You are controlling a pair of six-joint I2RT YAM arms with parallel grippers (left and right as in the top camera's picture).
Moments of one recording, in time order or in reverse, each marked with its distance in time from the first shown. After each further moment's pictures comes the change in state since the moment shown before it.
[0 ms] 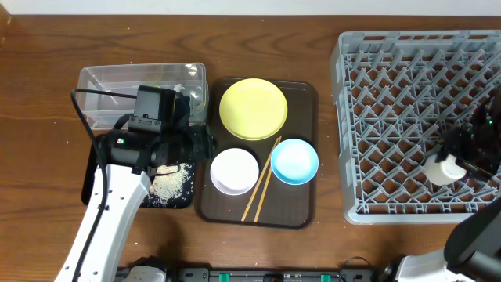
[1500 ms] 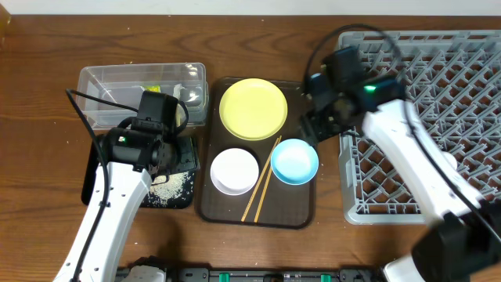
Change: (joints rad) left arm 0.000 0.013 0.000 -0.168 -0.296 -0.034; right arm 0.877 0.003 0.064 0.263 -0.220 -0.143
